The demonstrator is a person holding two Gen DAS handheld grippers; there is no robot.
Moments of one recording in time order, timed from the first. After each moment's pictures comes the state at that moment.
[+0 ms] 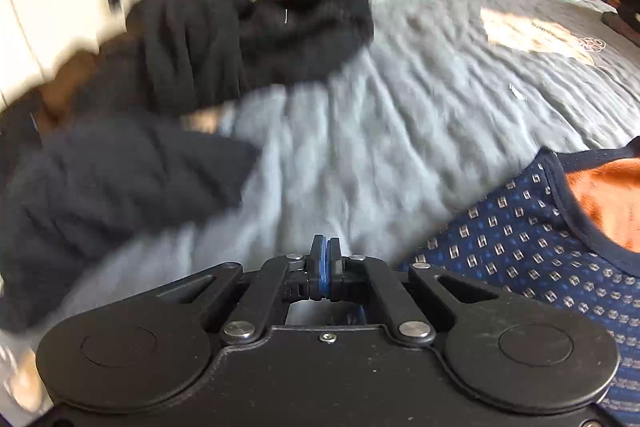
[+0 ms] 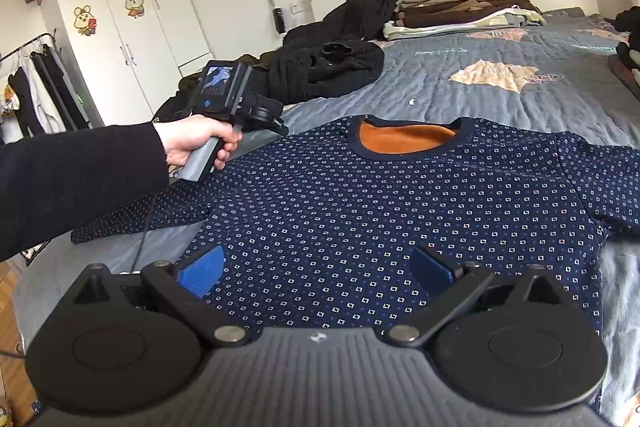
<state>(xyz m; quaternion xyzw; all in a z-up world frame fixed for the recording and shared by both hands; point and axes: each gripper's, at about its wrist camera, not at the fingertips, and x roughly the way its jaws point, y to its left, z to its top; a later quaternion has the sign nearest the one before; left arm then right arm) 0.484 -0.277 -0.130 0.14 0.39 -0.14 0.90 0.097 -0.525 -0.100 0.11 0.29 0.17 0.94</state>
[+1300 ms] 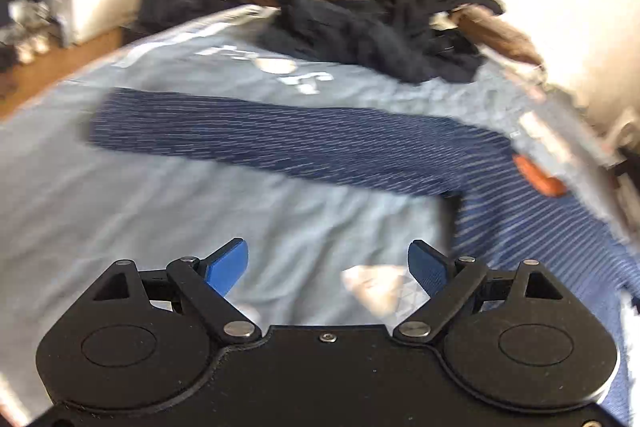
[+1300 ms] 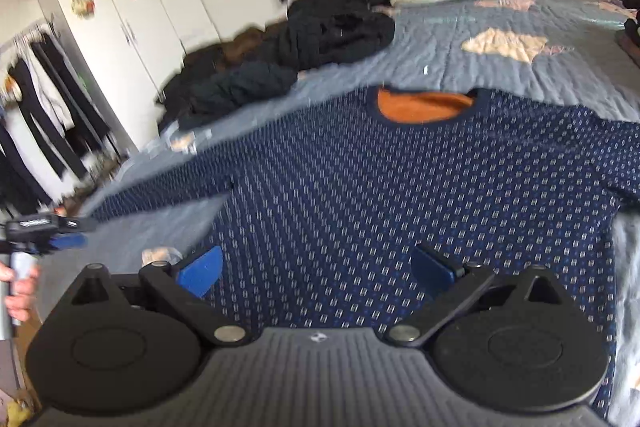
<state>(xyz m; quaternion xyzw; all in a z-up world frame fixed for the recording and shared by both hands) 0.113 -0.081 -0.064 -0.11 0.38 0.02 0.92 0.094 -0.492 -0.087 0.10 0.35 0.18 0.92</state>
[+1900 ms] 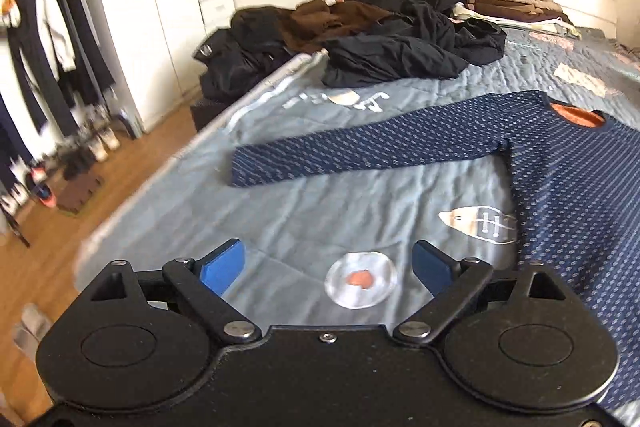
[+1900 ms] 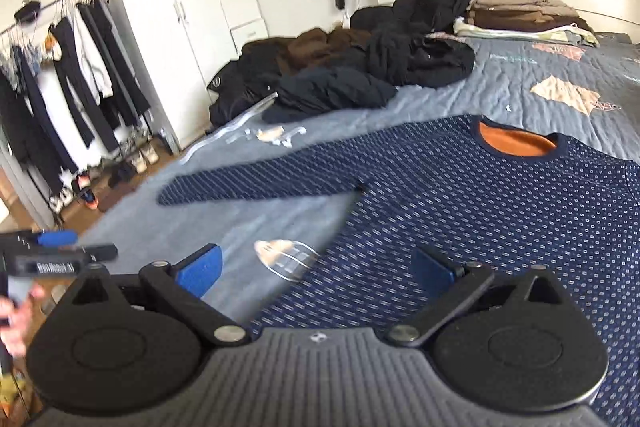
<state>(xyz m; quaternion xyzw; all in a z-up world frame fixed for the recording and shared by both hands) 0.012 -0.072 -0.009 0.06 0.34 0.09 0.93 0.018 -0.356 -0.013 0.07 0.32 0.20 0.92</state>
